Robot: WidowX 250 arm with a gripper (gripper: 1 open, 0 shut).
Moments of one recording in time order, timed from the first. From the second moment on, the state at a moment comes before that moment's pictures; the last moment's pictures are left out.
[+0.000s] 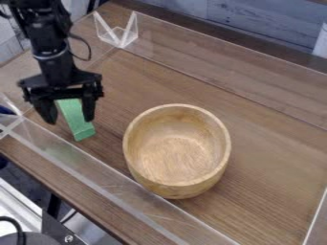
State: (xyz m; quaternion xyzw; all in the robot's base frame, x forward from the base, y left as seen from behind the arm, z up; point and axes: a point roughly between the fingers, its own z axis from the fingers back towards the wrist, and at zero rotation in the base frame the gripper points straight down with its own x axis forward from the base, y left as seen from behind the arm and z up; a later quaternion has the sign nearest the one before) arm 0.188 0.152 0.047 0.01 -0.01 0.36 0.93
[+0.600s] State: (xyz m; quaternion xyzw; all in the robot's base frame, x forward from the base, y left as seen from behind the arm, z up) arm 0.189 0.148 0.042 0.00 0.01 0.37 0.93
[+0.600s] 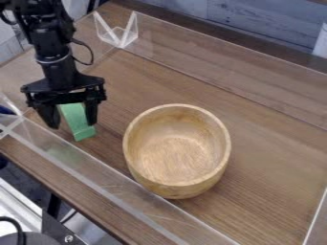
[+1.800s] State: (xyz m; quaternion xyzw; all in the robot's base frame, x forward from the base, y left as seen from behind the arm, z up) arm 0.195 0.142 0.048 -0.02 0.02 0.36 0.93
